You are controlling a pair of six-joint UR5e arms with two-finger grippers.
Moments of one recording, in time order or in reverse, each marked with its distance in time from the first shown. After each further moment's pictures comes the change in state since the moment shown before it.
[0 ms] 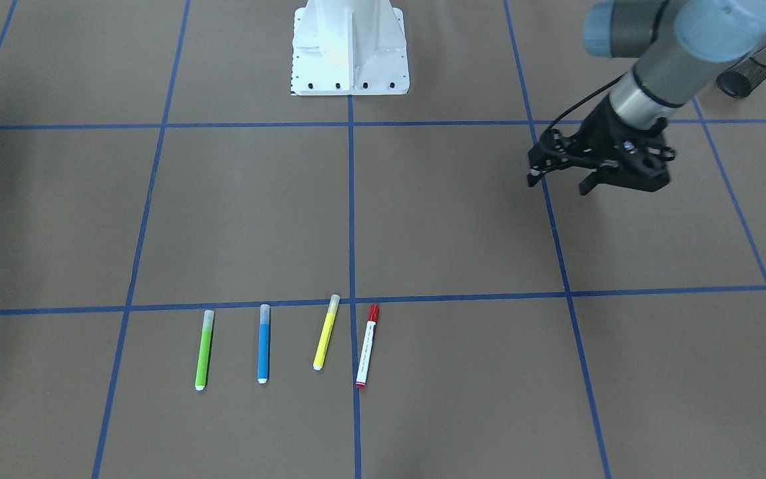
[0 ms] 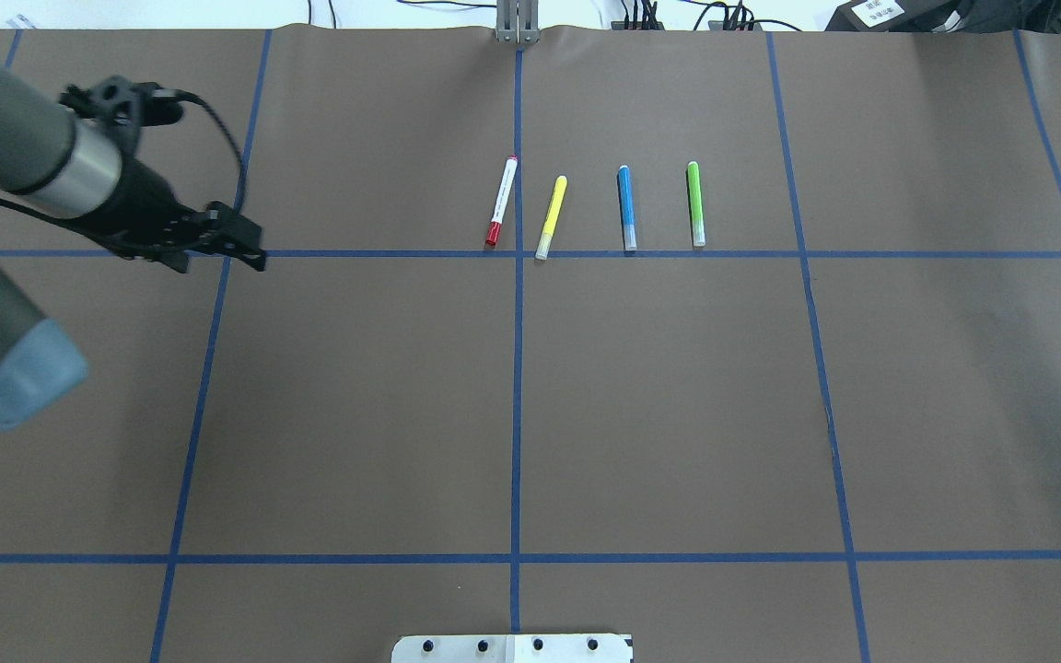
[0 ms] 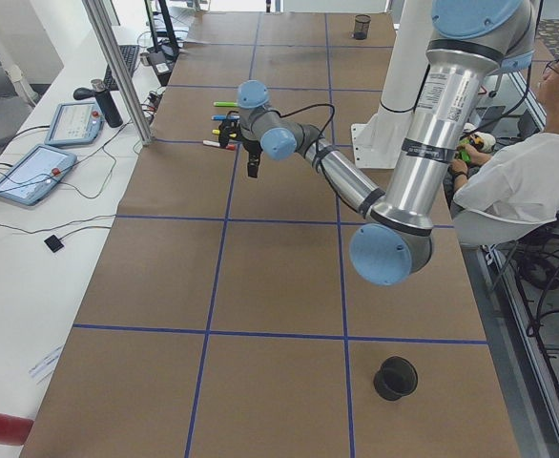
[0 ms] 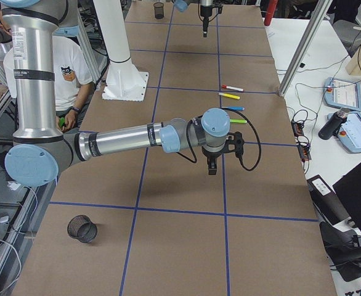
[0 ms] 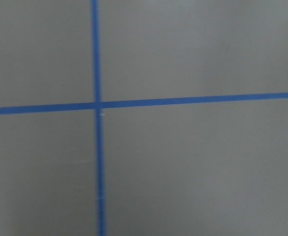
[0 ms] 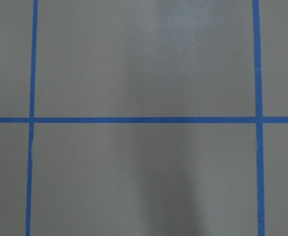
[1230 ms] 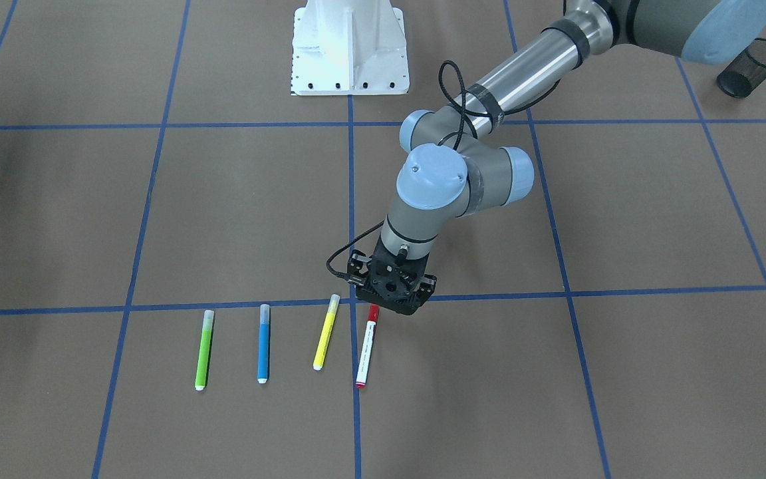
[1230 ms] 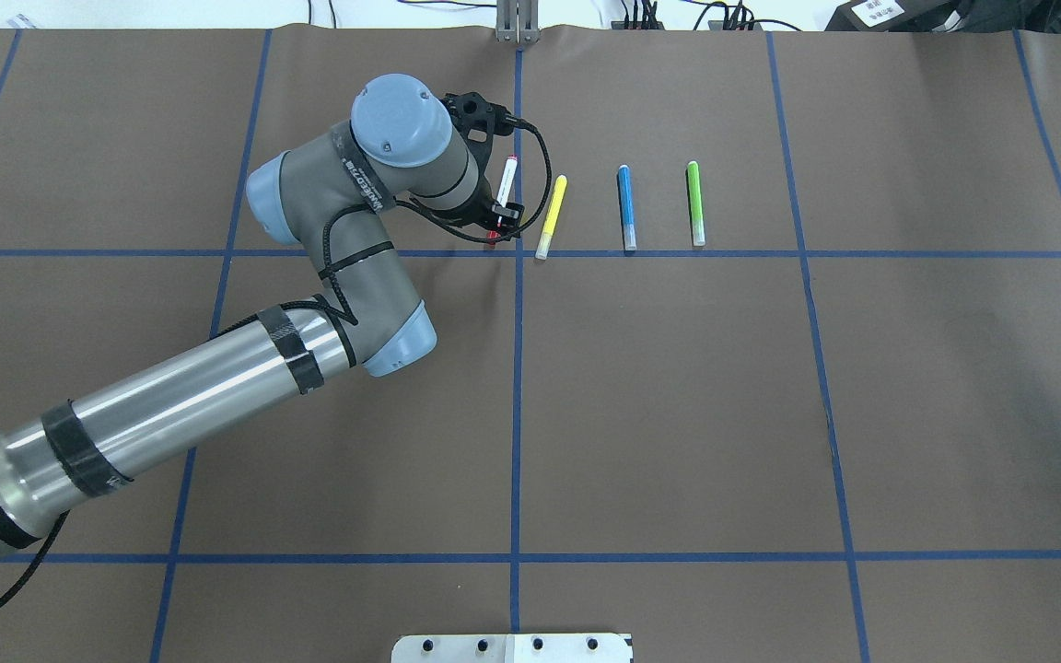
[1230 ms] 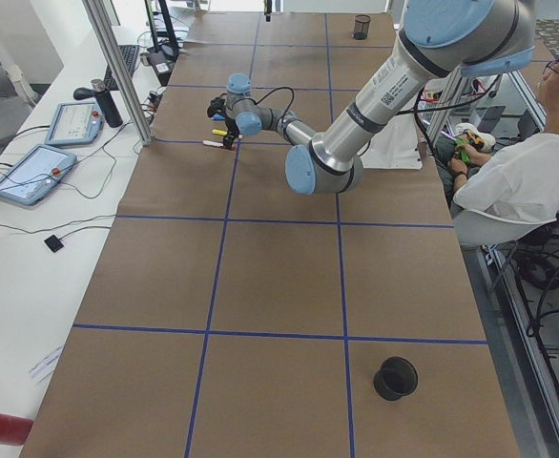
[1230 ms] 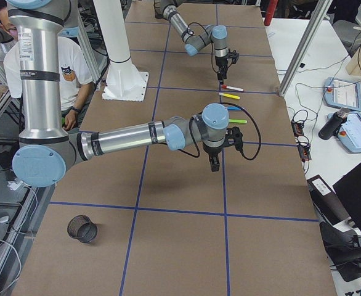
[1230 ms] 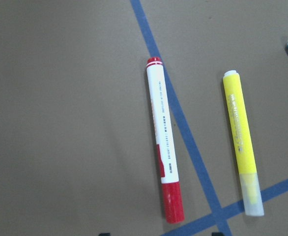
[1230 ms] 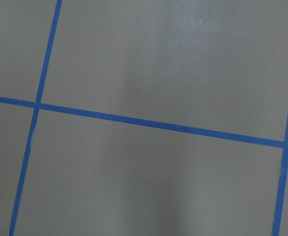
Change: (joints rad) left arm 0.188 -0.562 0.796 -0.349 0.303 0.131; right arm -0.085 0.004 0.002 0.073 -0.095 0.004
